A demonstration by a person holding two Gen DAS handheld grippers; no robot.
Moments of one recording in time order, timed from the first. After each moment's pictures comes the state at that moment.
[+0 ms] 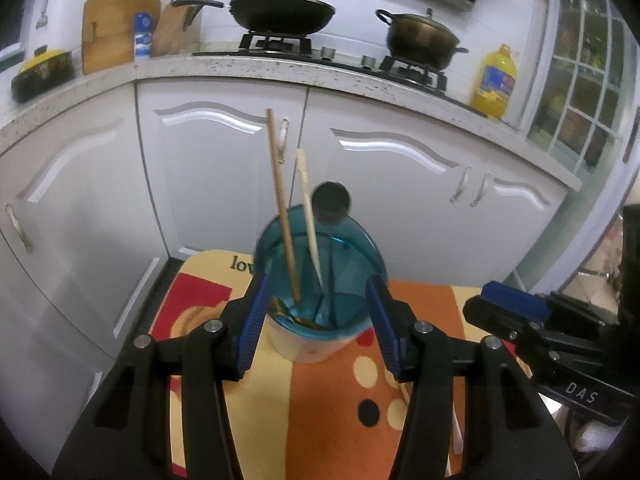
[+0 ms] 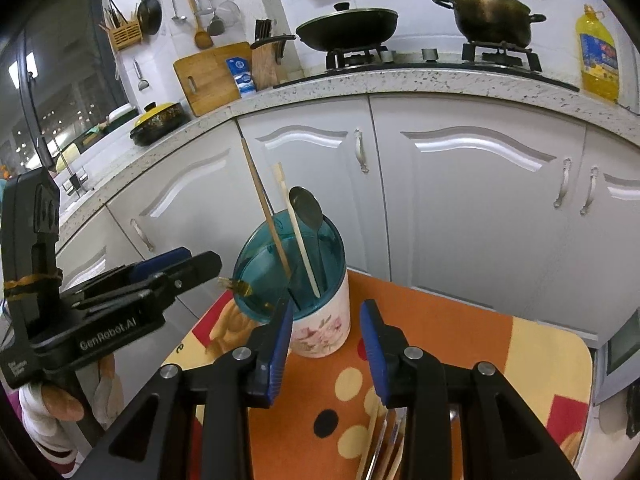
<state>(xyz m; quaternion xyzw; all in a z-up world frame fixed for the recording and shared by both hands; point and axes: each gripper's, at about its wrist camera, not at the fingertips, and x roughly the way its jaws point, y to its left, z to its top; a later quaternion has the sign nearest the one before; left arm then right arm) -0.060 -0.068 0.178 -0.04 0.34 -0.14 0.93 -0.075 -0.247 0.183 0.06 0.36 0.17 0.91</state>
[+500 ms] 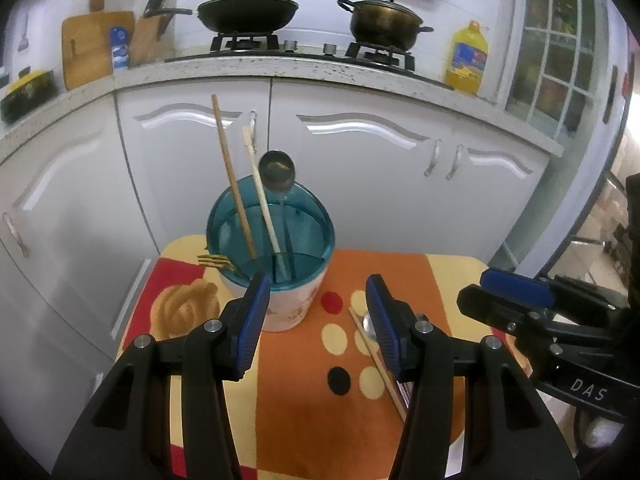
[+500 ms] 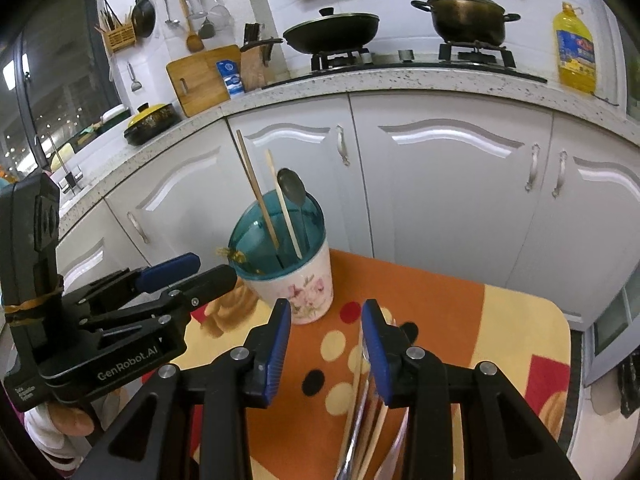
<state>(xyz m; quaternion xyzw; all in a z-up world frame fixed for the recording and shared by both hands) -0.103 -0.104 0.172 0.00 0.34 -0.16 0.92 -0.127 -0.266 0.183 0.06 0.37 0.14 0.92</state>
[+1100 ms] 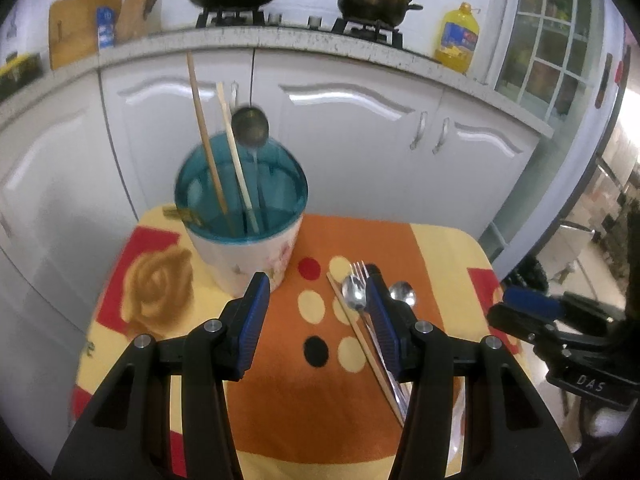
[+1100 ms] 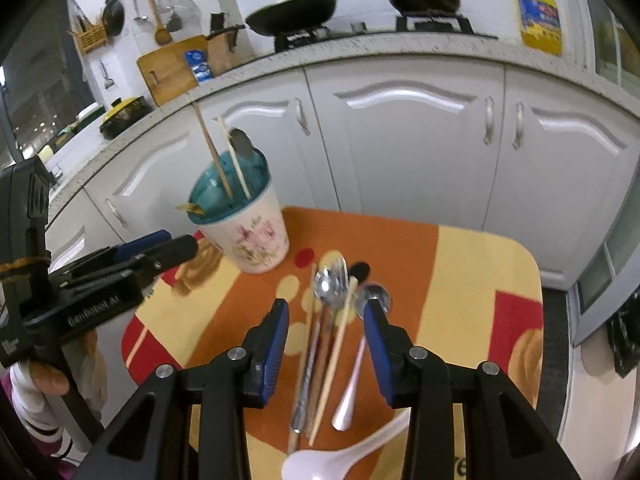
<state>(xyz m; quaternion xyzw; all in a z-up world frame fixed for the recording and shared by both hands) -0.111 -0.117 0.143 -0.01 0.38 -0.19 0.90 -0.164 -0.315 0.146 0.08 0.41 0.10 0.90</state>
